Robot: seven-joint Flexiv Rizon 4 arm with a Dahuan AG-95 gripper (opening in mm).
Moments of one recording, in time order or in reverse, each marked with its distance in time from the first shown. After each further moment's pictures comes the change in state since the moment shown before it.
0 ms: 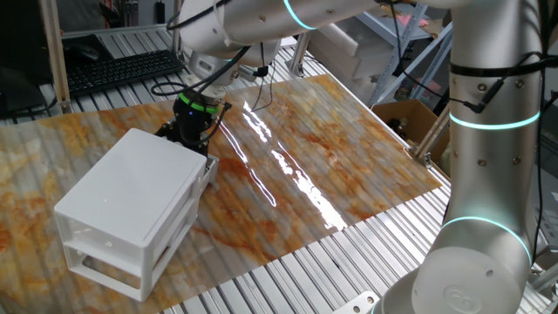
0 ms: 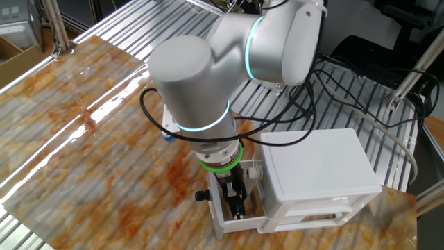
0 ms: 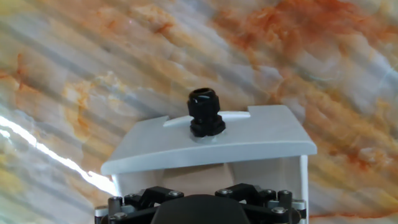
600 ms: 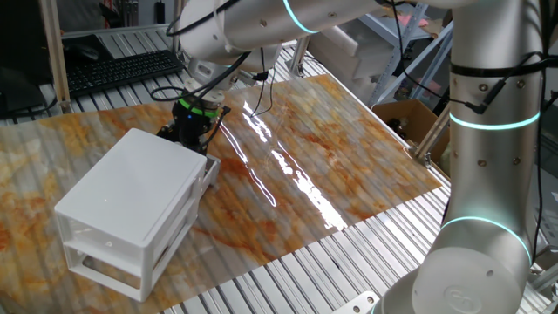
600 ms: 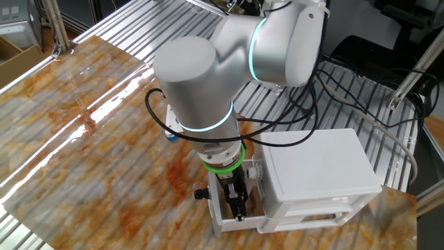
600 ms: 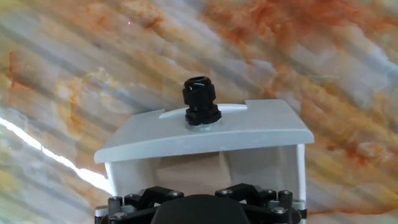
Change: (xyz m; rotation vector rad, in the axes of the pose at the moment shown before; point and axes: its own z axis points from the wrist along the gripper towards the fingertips) arm 0.002 0.002 0.006 -0.004 -0.008 0.007
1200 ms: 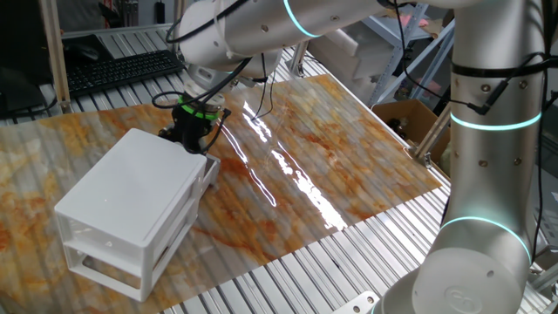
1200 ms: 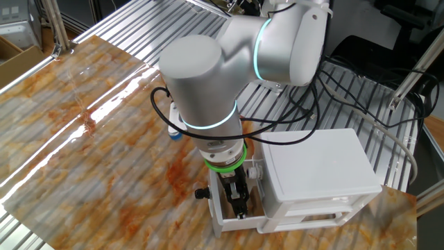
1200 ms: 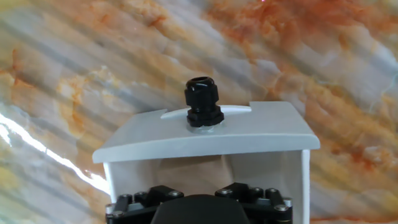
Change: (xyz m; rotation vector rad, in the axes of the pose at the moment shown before) arm 0.000 -0.001 0.002 -0.010 -0.022 -0.047
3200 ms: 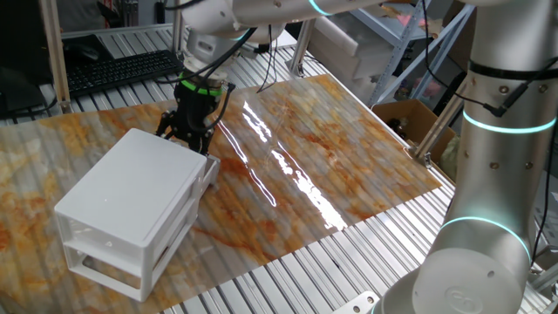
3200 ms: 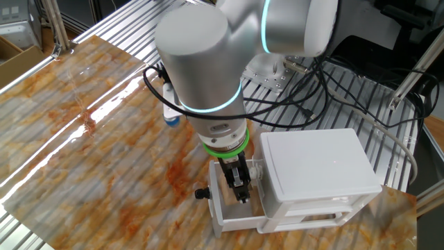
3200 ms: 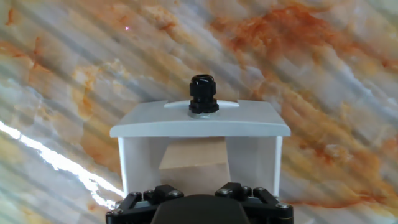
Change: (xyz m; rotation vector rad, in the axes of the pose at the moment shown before) arm 0.010 -0.005 -0.064 0.080 -0.003 -0.048
